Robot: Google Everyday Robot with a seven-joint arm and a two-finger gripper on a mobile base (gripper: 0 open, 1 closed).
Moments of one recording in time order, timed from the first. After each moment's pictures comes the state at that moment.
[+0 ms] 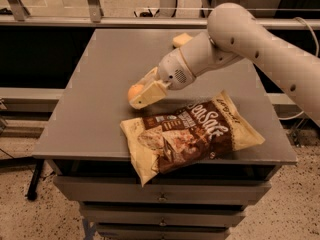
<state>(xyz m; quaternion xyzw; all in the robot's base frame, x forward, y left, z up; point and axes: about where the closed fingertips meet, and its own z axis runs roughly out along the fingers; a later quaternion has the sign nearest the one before) 0.556 0.046 0.853 -0.58 0.67 0.37 0.28</state>
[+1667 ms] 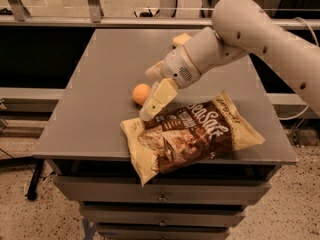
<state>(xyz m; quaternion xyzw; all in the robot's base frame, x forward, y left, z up) 0.541 0.036 0.866 -0.60 0.67 0.36 0.26</state>
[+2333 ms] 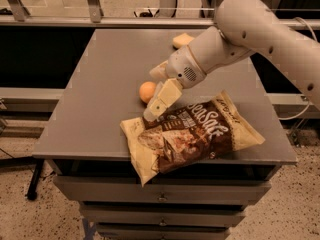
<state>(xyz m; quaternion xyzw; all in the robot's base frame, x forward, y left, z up) 0.538 0.027 0.867 -0.59 0.68 0.35 0.26</state>
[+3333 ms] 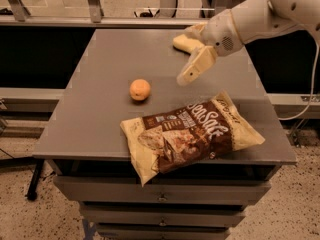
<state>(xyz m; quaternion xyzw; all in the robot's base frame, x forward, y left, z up) 0.614 -0.059 0.927 -0.59 0.67 0.26 0.38</state>
